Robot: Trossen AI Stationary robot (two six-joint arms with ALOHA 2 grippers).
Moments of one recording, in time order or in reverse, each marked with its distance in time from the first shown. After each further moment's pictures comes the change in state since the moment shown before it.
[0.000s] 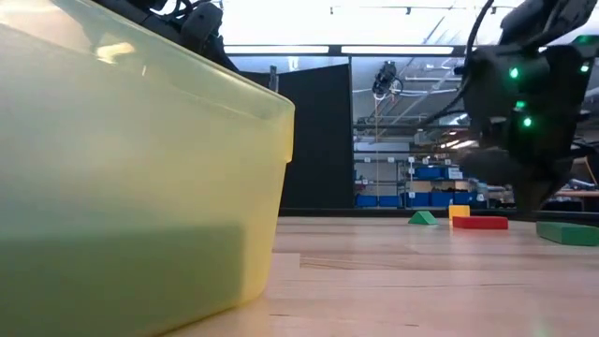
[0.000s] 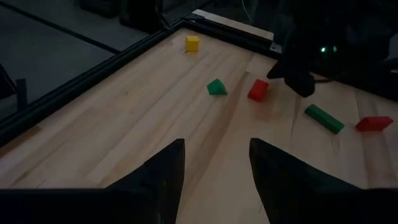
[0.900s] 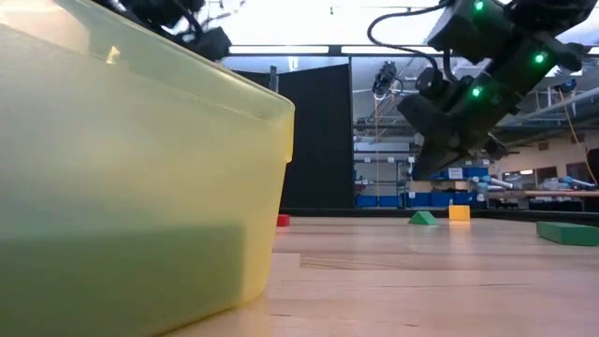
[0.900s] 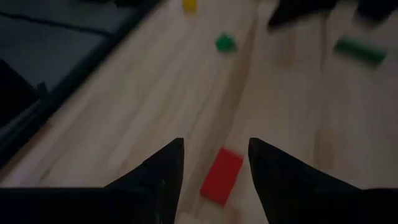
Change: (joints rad) left arm 0.015 0.102 0.010 -0.050 0.010 0.192; right arm -0.018 -0.047 -0.004 0.662 0.245 -0.589
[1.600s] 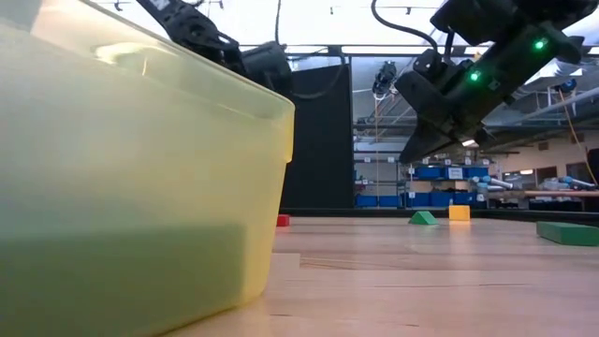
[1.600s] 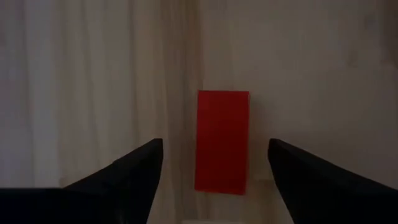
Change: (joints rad) left arm 0.100 0.579 0.416 -0.393 0.206 0.414; right arm 0.016 -0.038 0.000 0.094 0.000 -0.089
